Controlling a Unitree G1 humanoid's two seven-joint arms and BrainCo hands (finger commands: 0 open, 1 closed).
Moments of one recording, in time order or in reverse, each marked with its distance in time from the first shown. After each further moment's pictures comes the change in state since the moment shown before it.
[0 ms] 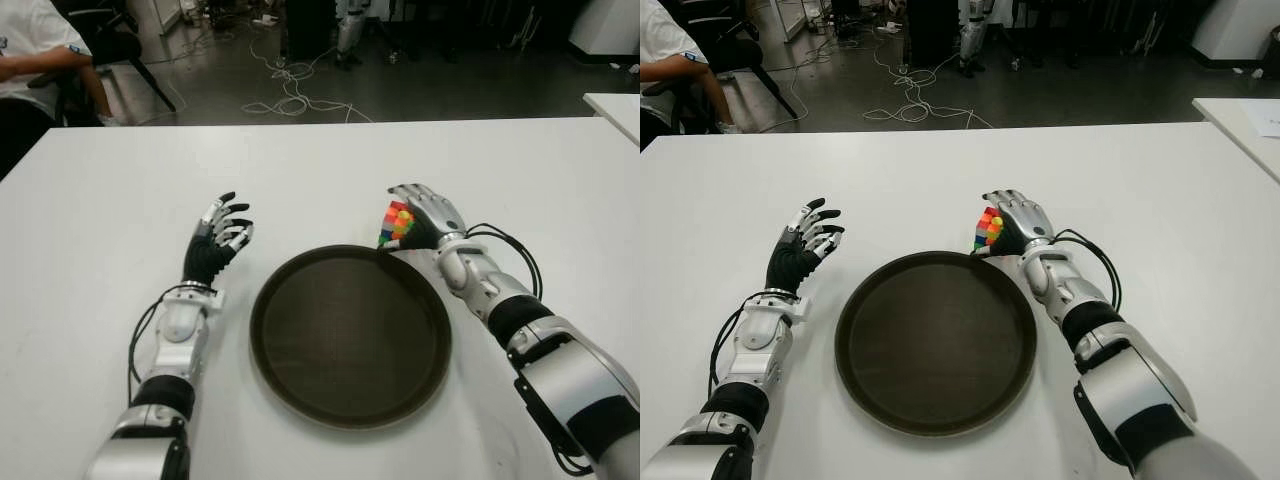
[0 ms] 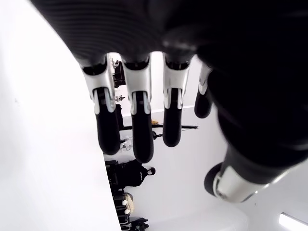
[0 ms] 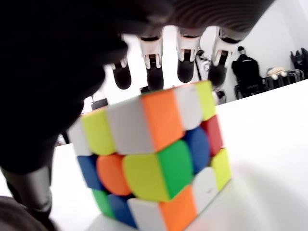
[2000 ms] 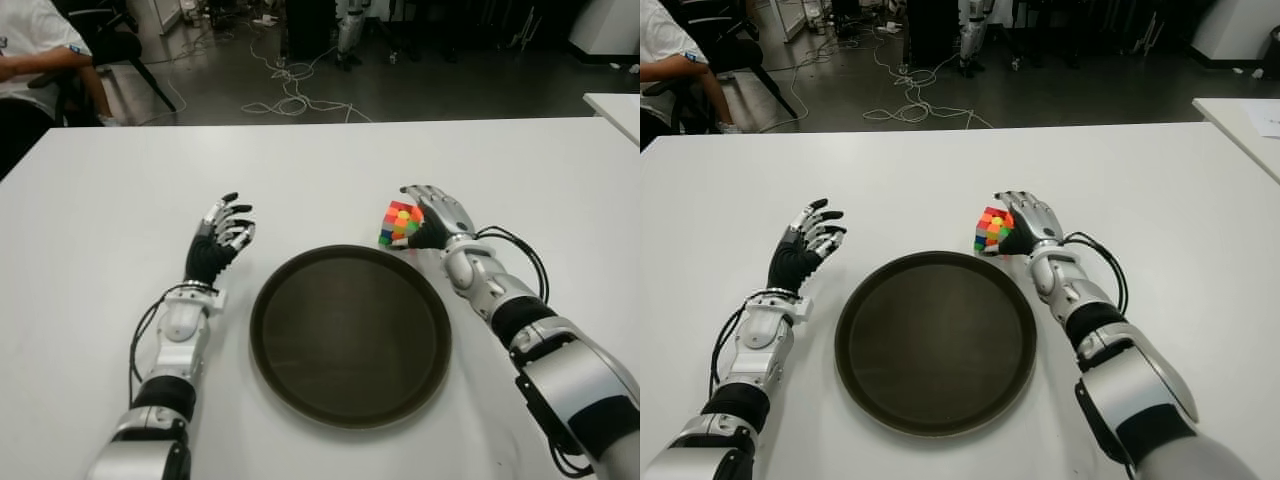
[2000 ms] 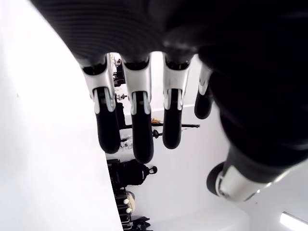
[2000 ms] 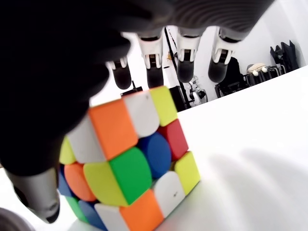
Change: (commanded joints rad) left arm 0.007 -0.001 -0.017 -0.029 0.032 0.032 0.028; right arm 0.005 -0.003 -0.004 0.026 0.009 -0.032 -0.011
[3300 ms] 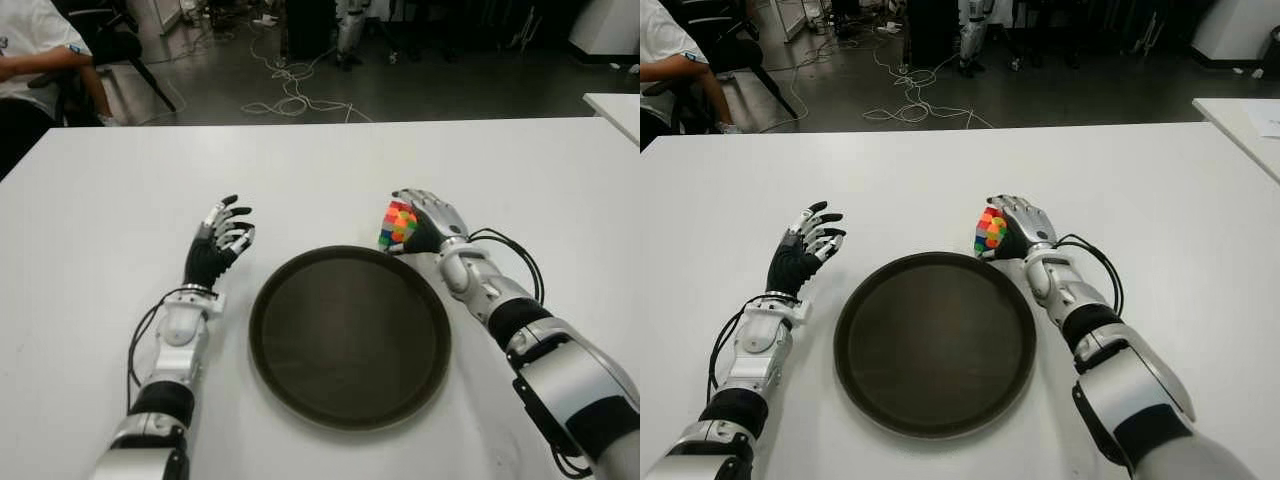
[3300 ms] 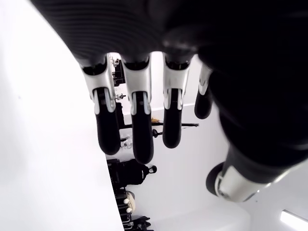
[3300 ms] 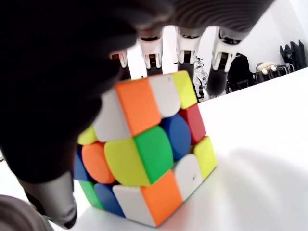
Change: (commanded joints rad) left arm 0.026 -0.003 -0.001 -0.043 -0.007 0.016 -0.011; right arm 0.009 0.020 0.029 0.032 0.003 -0.007 0.024
